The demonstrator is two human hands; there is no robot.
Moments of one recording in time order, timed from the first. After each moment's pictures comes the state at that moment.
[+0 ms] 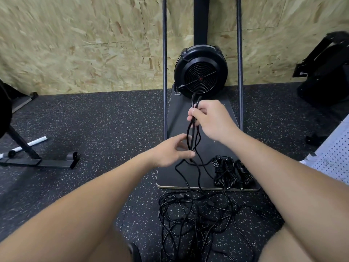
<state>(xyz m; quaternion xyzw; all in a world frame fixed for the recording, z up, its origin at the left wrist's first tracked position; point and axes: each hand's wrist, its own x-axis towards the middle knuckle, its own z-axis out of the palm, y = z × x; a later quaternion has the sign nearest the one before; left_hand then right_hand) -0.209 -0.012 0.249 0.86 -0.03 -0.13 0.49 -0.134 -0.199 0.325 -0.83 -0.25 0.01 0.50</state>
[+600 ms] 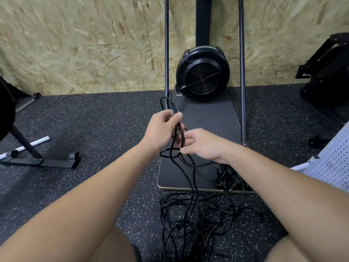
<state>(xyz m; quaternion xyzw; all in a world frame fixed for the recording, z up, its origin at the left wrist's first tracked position) -0.198 -0.015 0.302 0.78 0.07 0.13 0.61 -0.154 -0.189 0.280 -0.76 -0.27 0.31 0.49</state>
